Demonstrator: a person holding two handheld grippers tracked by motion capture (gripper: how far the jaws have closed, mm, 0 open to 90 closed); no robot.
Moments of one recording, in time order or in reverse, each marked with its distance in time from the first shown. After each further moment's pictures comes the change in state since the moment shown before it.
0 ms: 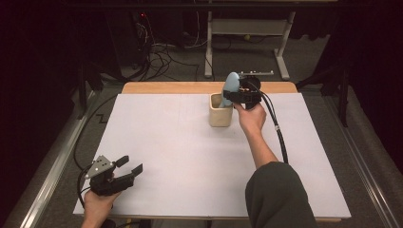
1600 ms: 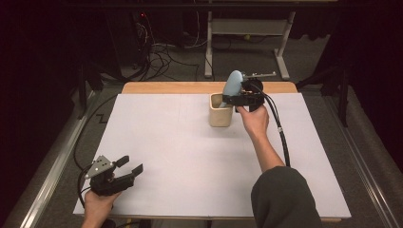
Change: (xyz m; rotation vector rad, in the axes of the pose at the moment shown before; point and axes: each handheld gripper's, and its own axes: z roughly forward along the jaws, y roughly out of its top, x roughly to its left) left arm 0.000 0.000 0.001 -0.003 -0.006 -0.004; right arm -0.009 -0.007 -0.006 0.050 0.040 -0.042
